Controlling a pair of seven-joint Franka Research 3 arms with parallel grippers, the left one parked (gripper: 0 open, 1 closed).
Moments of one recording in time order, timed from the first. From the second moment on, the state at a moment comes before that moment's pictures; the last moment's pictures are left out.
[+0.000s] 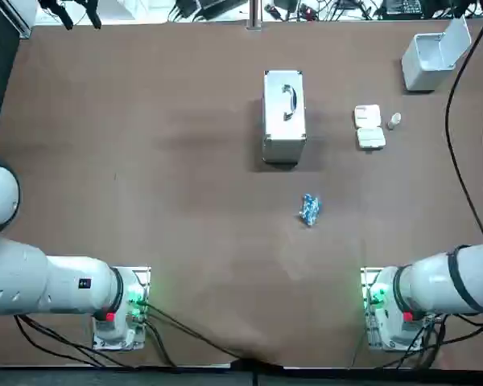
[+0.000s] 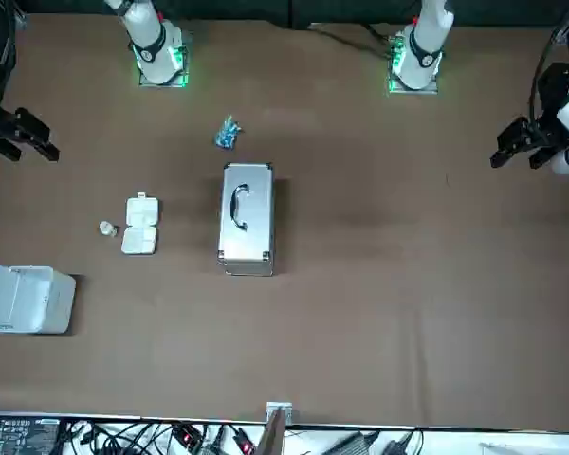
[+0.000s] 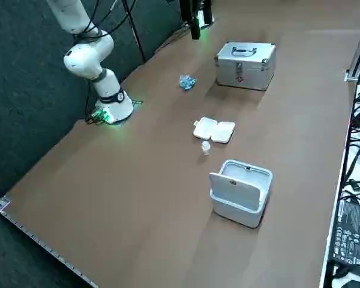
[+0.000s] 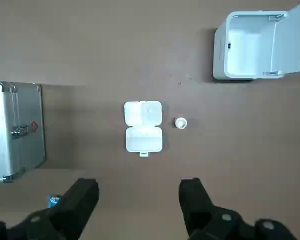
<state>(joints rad) 0.07 0.01 -0.11 -1.56 0.02 1.56 -0.04</state>
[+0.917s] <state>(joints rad) -0.05 0.06 -0.14 -1.57 0.15 1.53 -0.40</state>
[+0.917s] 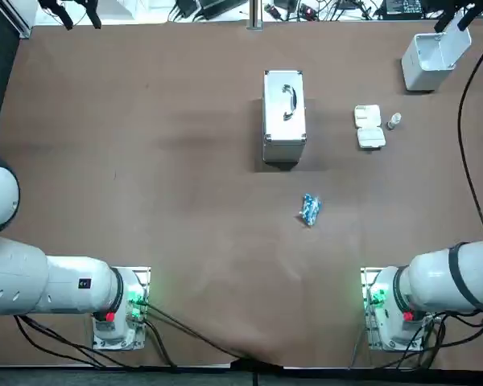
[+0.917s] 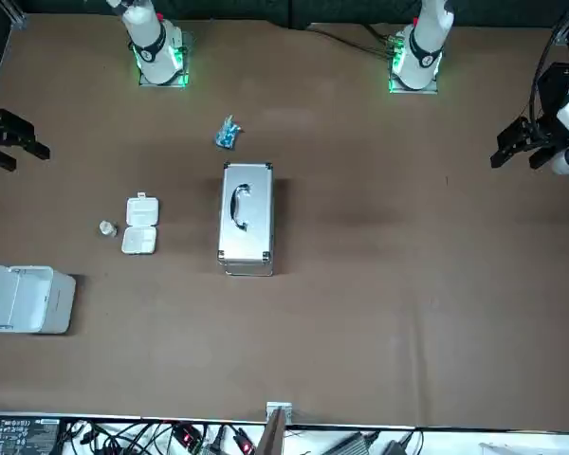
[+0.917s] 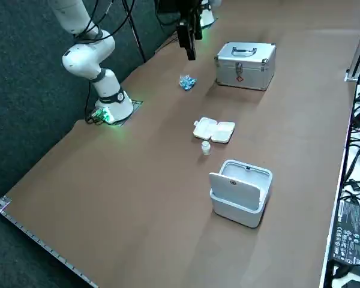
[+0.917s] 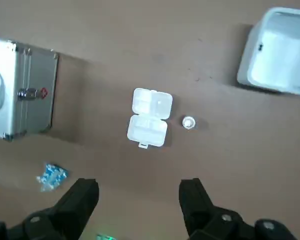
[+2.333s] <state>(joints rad) -0.31 0.23 -0.14 -1.81 0.70 1.78 -1.65</state>
